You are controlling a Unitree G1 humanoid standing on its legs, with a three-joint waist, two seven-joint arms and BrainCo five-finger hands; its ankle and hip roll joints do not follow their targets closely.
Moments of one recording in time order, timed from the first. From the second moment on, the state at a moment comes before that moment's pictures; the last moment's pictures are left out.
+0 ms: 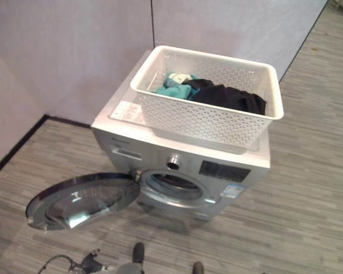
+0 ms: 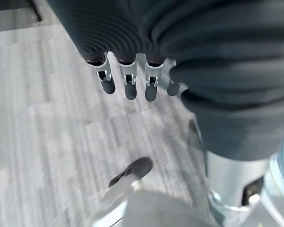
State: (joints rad) left arm -0.06 0.33 -0.26 1.27 0.16 -0.11 0.13; right arm 0.08 -0.40 0.17 1.27 0.02 -0.11 -0.03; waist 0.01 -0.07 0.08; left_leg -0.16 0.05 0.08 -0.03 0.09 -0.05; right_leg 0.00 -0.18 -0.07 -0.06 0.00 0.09
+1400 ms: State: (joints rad) left arm 0.10 0.31 -0.18 1.28 0.17 -0.09 0.02; right arm -0.02 -1.37 -0.42 0.25 -0.02 -0.25 -0.12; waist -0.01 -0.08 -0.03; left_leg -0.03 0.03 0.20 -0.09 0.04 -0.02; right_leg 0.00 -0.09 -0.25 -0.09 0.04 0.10
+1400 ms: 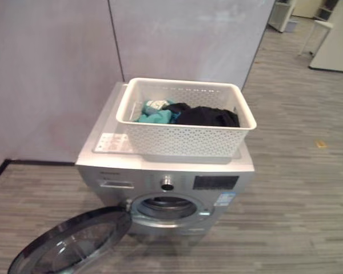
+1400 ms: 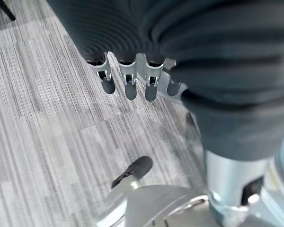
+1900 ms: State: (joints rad) left arm 0.10 0.32 -0.20 1.31 0.12 -0.08 -0.01; right arm -0.79 -1.35 0.69 0.46 -0.13 -0.23 0.18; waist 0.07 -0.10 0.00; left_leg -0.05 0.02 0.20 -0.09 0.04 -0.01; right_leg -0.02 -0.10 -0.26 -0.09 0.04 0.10
